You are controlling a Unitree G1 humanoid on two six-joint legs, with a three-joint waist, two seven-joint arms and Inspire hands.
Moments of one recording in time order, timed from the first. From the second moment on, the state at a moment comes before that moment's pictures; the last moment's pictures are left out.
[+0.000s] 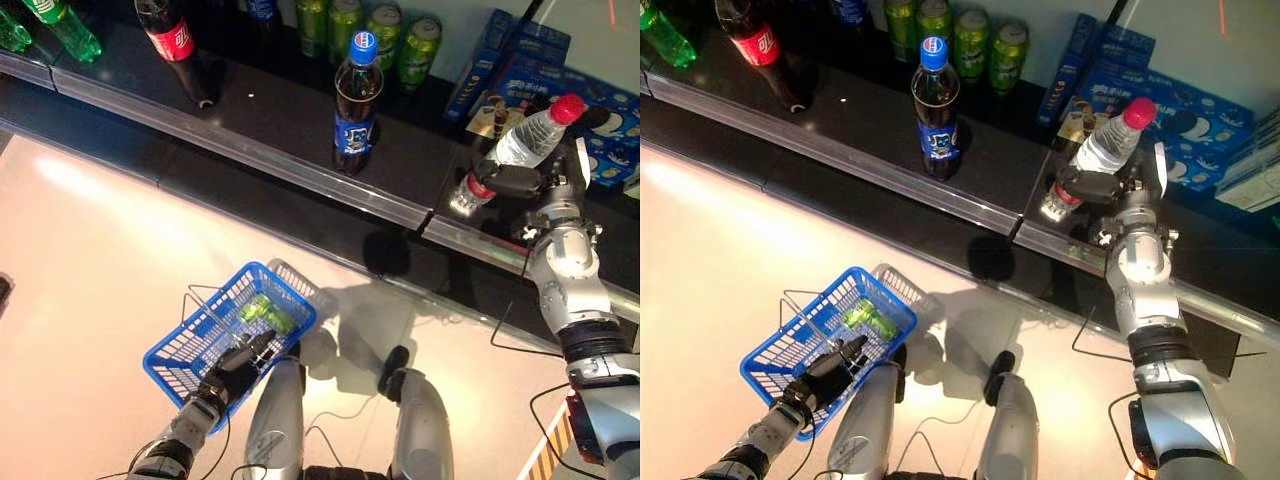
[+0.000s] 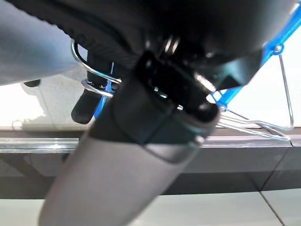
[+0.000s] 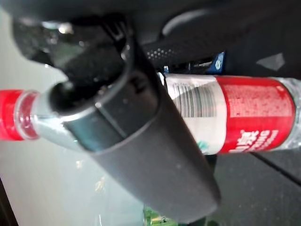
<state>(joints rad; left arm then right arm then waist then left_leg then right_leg) -0.22 0.34 -0.11 1.08 -1.14 0.10 -0.47 -0.67 -0.67 0.11 0.57 0.53 -0.24 -0.12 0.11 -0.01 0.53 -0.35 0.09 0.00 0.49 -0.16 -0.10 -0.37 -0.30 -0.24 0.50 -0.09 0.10</state>
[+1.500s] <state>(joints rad) -0.14 0.30 -0.08 1.04 -1.00 0.14 -0.47 -0.47 -0.63 0.14 0.26 0.41 -0.16 -0.06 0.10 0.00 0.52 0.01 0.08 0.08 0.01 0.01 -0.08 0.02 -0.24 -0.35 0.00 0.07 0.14</state>
